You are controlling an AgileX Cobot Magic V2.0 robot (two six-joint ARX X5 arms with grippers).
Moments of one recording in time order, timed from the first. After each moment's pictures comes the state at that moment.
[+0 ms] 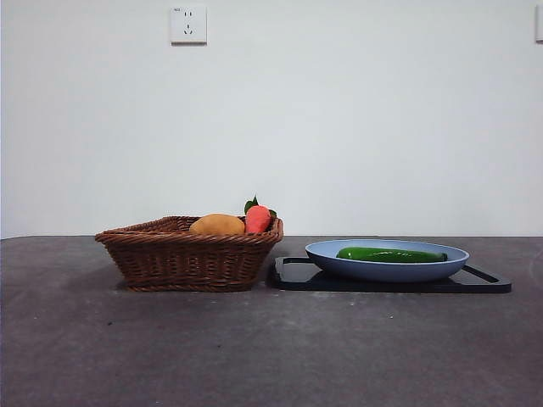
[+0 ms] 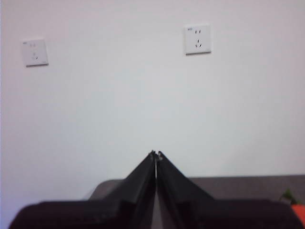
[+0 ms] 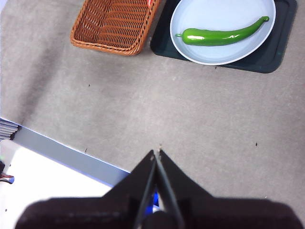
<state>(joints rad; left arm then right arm) 0.07 0.42 0.67 -0.07 -0.03 0.04 0.20 0.86 1.35 -1.36 -0.36 0.04</state>
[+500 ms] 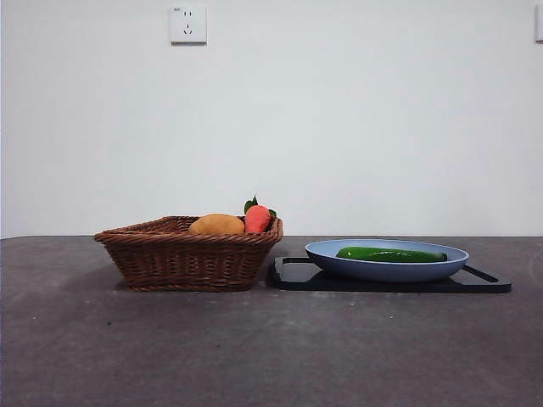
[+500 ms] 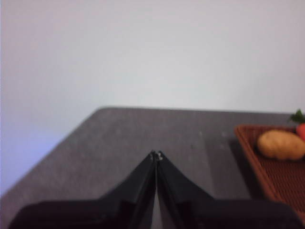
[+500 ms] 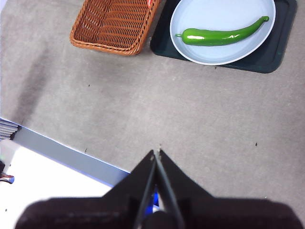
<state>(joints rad) 0.11 0.11 0.16 -0.04 -0.03 -0.04 0.20 0.86 1.35 -1.36 -0.36 0.04</state>
